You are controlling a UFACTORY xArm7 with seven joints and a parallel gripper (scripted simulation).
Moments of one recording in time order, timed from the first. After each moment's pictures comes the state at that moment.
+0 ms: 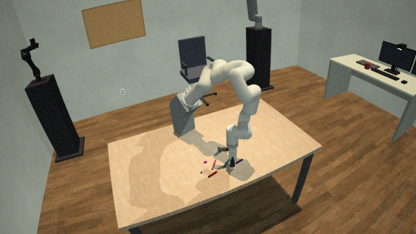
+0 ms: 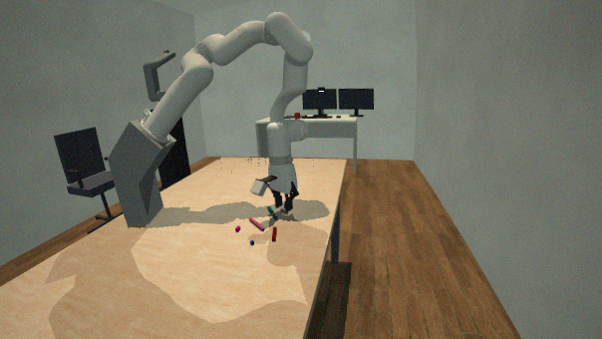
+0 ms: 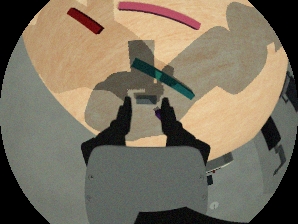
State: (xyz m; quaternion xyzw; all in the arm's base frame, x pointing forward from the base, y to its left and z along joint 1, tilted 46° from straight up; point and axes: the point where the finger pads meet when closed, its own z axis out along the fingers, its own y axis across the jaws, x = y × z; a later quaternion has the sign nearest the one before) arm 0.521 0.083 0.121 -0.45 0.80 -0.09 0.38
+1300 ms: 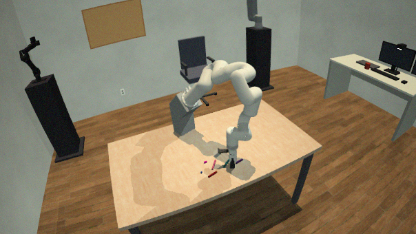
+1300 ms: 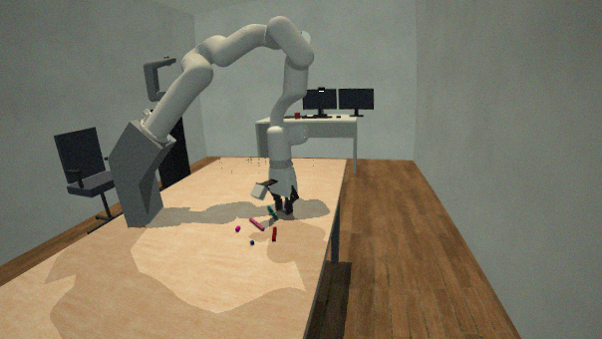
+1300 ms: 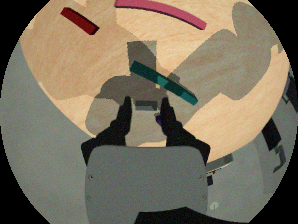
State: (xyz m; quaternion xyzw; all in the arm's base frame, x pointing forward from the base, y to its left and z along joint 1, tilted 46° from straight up) arm 0.530 0.085 0.112 -0.45 0.80 -0.09 0.38
